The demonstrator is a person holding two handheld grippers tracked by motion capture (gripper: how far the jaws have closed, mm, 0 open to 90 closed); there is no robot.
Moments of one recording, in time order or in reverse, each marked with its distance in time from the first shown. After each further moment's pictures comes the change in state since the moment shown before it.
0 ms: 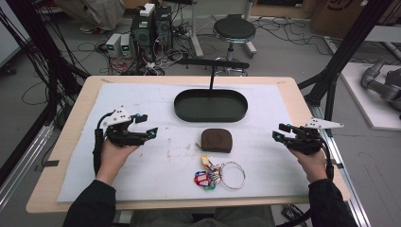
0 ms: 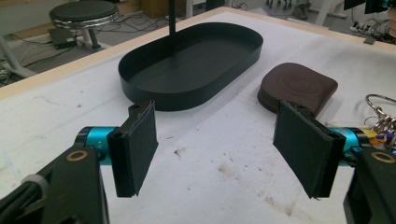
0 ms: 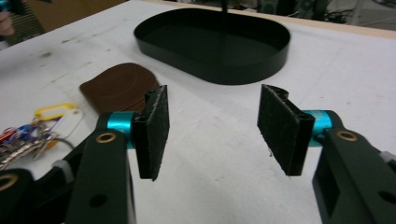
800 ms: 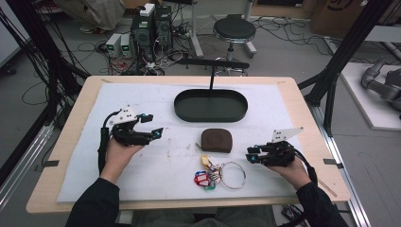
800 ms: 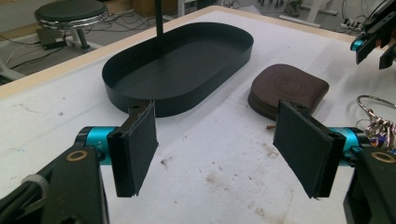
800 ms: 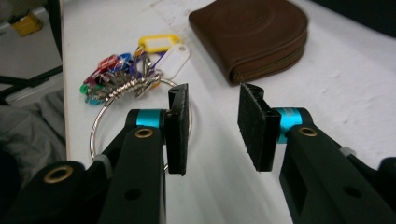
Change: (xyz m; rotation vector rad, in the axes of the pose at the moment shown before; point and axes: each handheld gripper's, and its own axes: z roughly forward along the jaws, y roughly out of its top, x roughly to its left) left arm -0.006 0.005 0.010 0.010 -0.026 0.008; right arm 0.059 -0.009 0.053 0.250 0.334 -0.135
